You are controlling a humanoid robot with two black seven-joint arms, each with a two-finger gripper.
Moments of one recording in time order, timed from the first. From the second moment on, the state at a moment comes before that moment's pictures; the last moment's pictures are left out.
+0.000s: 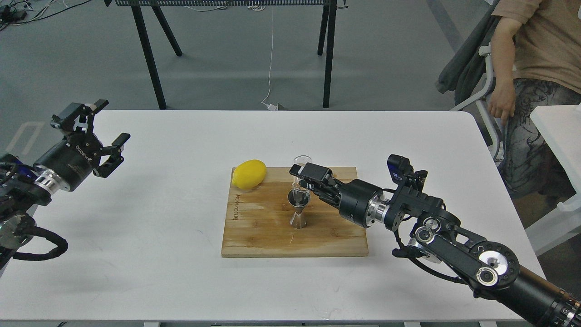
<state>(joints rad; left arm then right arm) -0.49 0.67 -0.68 -0.82 0.33 -0.49 -0.49 0.47 -0.24 0.67 1.32 -1.19 0.19 0.04</state>
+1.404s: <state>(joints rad) -0.49 0.67 -0.68 -0.82 0.33 -0.49 -0.49 0.51 -0.24 0.64 1.31 -1.25 0.19 0.05</state>
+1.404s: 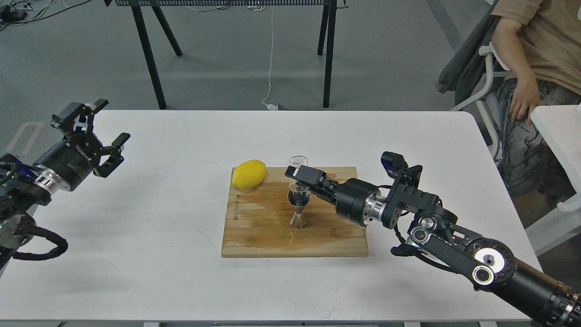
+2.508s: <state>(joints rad) -0.49 0.67 -0.68 -0.82 0.33 -0.49 -0.49 0.20 -0.16 1.33 1.26 0.14 0.08 0.07</state>
